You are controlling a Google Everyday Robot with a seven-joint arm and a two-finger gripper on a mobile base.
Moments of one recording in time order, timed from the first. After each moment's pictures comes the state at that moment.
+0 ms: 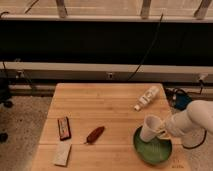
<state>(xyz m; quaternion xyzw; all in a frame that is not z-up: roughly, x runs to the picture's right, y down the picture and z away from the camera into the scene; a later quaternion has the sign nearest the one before) 0.270 0.225 0.695 -0.22 -0.25 -0.21 0.92</state>
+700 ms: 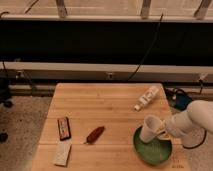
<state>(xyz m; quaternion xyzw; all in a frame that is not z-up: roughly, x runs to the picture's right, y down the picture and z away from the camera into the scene) 0.270 0.228 0.695 -0.22 -0.25 -0.21 0.92</state>
